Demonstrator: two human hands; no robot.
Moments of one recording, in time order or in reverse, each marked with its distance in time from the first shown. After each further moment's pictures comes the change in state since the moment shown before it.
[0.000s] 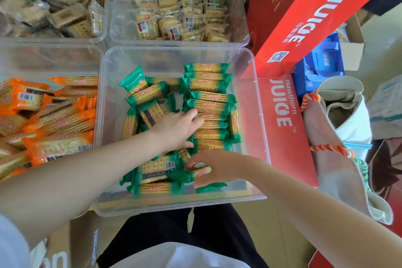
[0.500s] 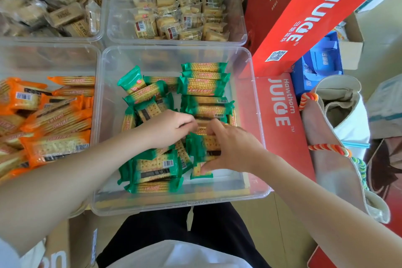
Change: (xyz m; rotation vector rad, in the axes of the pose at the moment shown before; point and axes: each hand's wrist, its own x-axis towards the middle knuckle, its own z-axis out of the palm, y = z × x) left_hand -0.022 -0.011 -0.015 -0.805 0.052 -0.064; right_hand -0.030 -0.002 -0.021 -0.230 0.472 0.129
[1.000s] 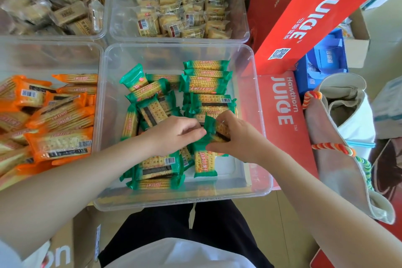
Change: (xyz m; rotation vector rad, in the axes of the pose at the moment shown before) left_hand -0.014 0.006 0.014 -0.137 0.014 0.094; right_hand 0.002 0.010 -0.001 0.400 0.080 0.127
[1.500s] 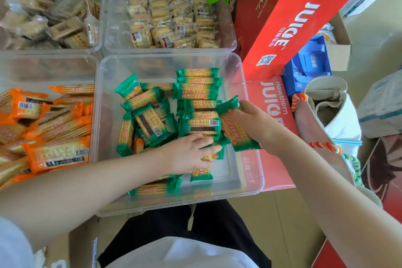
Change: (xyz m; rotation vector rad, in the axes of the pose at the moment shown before) left_hand 0.018 0.002 0.038 1.174 -0.235 0.521; right_hand -0.012 -0.005 -0.041 0.510 0.152 0.287
